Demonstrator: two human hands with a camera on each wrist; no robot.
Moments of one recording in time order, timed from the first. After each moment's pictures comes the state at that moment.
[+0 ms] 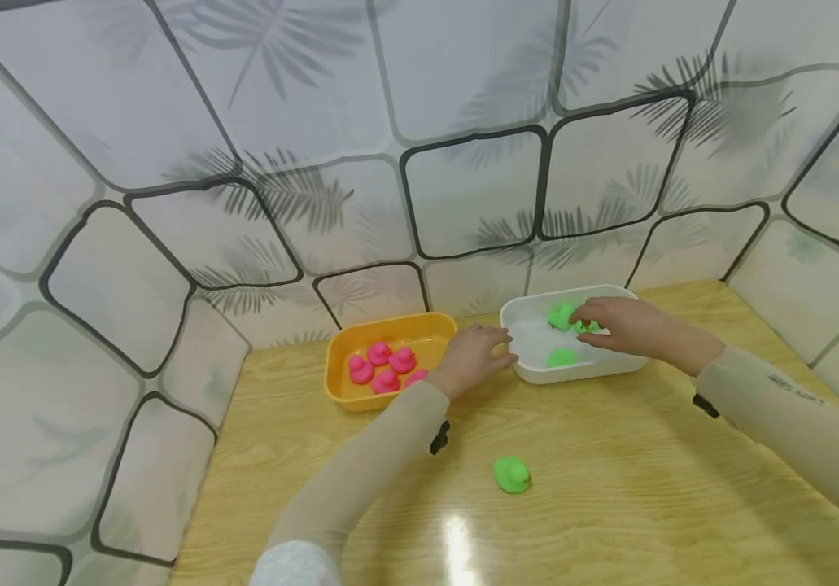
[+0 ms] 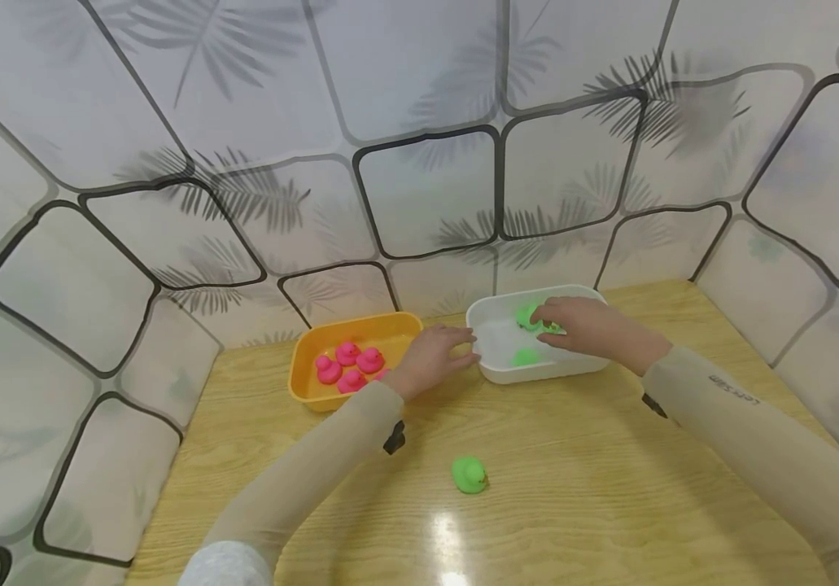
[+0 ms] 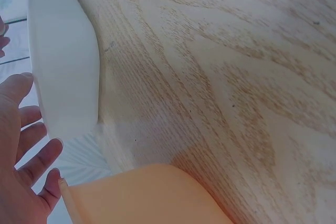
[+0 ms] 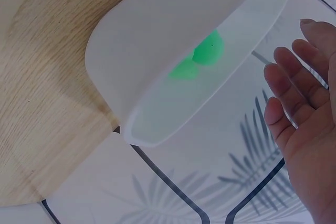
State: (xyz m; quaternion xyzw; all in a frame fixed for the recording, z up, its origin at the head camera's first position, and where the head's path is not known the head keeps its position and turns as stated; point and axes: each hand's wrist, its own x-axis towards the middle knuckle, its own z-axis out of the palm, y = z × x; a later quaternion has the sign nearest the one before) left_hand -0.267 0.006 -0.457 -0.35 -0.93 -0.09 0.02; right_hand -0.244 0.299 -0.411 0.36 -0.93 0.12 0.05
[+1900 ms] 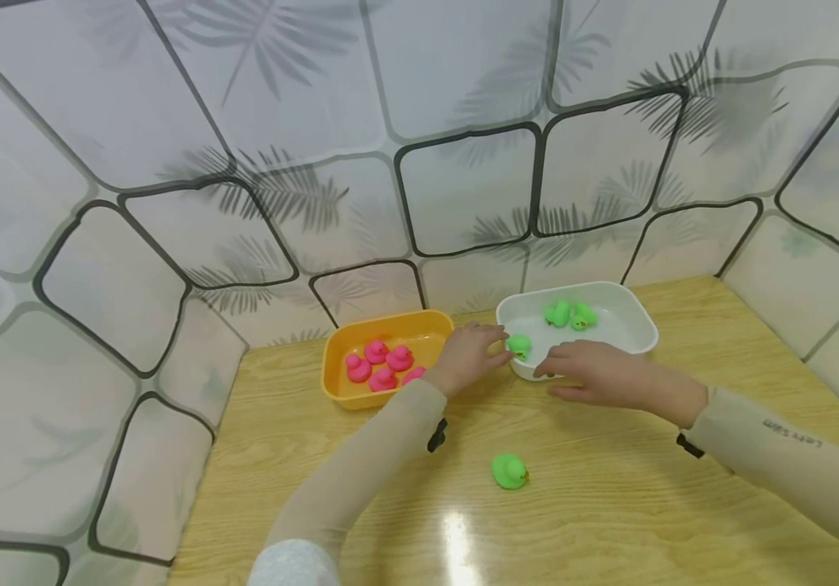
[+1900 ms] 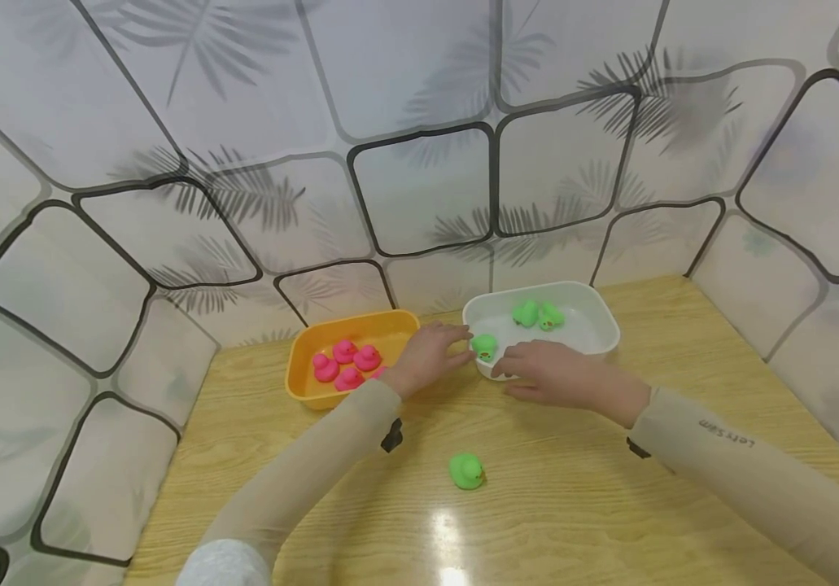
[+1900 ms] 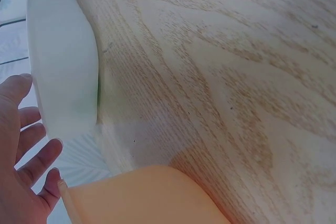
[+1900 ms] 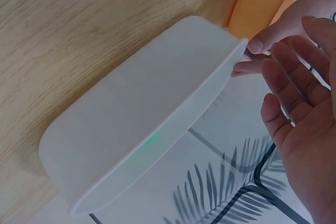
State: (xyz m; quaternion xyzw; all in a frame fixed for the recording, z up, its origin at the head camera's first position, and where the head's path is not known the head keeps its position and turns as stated) left_hand -0.268 0.006 -0.458 -0.36 -0.93 -0.10 0.02; right_hand -0.187 0.249 -0.421 0.47 -0.87 0.13 0.08
